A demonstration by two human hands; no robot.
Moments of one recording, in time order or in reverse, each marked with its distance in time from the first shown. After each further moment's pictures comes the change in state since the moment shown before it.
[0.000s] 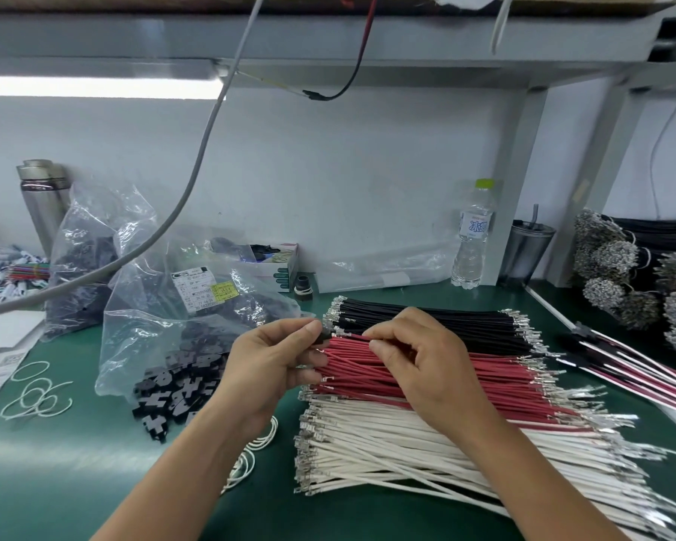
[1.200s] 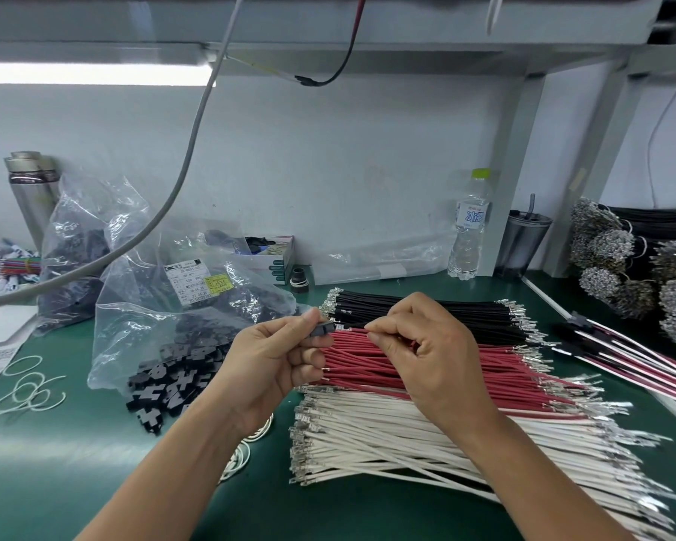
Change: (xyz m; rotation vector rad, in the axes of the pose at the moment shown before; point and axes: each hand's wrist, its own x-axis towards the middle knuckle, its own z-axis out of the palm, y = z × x) left_hand -0.005 0.004 0.002 -0.066 -0.180 -0.081; right_hand -0.005 -0.003 -0.001 -0.007 0.155 -0.107
